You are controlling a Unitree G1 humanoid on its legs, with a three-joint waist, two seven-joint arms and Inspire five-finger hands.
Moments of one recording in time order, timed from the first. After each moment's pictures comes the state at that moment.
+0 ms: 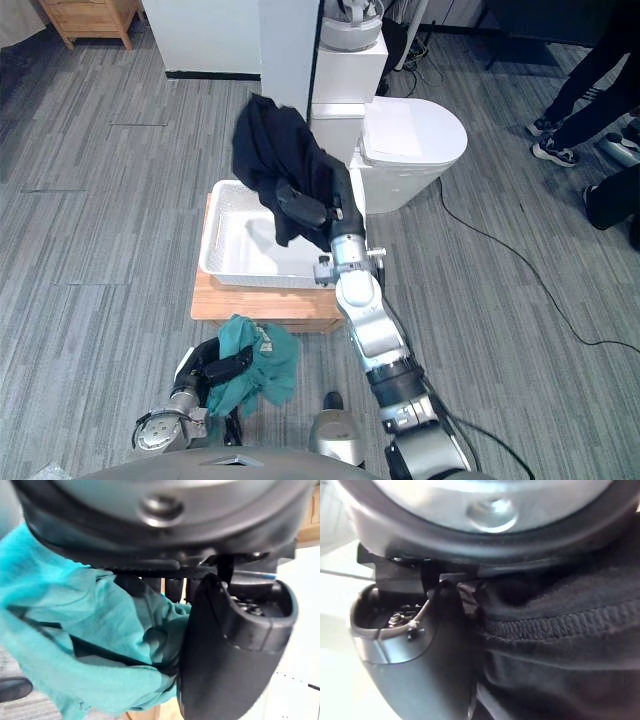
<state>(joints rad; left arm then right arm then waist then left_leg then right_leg) 0.23 0.14 -0.29 0.55 -0.32 -0.20 0.07 -0.39 -0.16 0.26 0.07 -0.02 -0.10 -0.24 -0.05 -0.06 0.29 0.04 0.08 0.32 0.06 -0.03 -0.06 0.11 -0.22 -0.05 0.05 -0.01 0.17</state>
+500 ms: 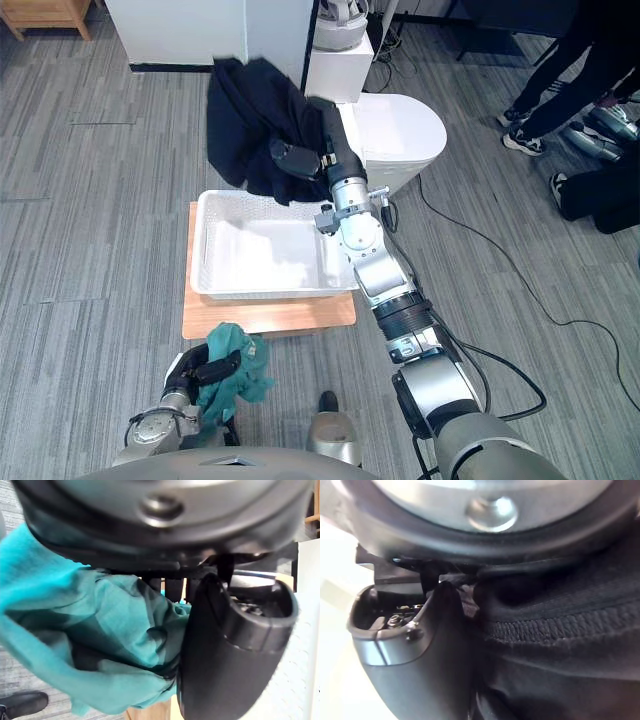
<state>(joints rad) 0.16 0.16 -0.28 0.67 -0.35 -0.18 0.12 -0.65 -0.27 0.27 0.35 -0.07 -0.07 -0.23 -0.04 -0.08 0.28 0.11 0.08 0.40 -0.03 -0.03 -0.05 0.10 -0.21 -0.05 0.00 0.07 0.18</state>
